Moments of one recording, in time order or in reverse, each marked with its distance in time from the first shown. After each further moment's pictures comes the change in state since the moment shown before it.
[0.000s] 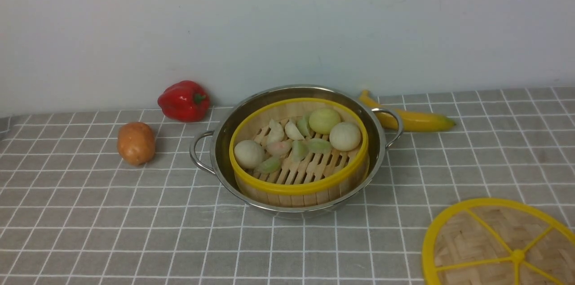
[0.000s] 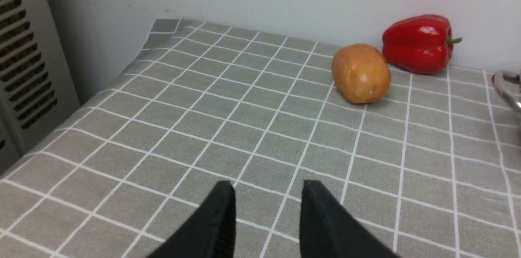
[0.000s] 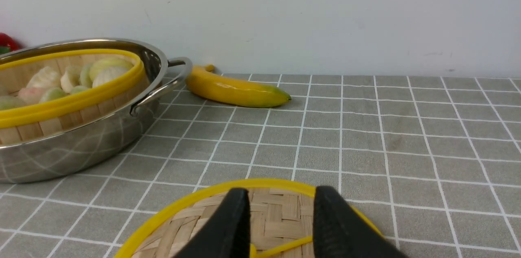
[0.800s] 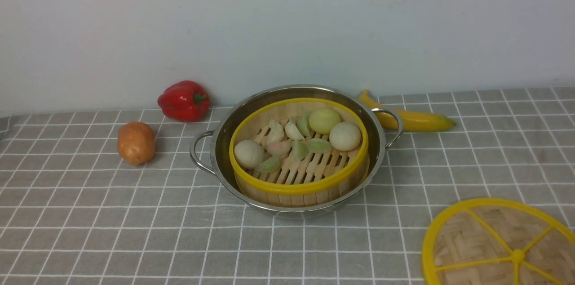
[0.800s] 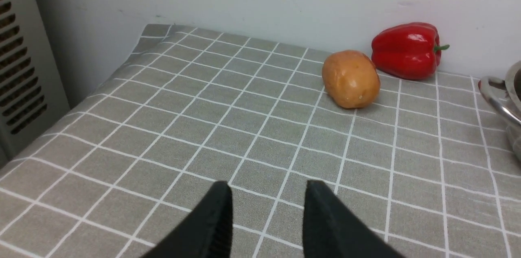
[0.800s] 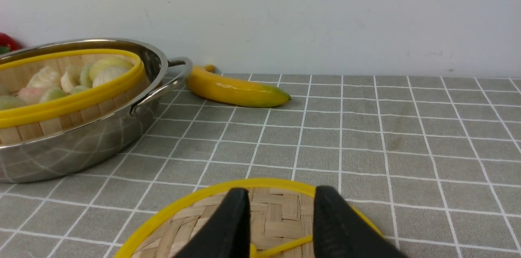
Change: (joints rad) right arm 0.000 0.000 0.000 0.000 0.000 0.000; left arm 0.000 -0.006 0.000 -0.065 -0.007 0.080
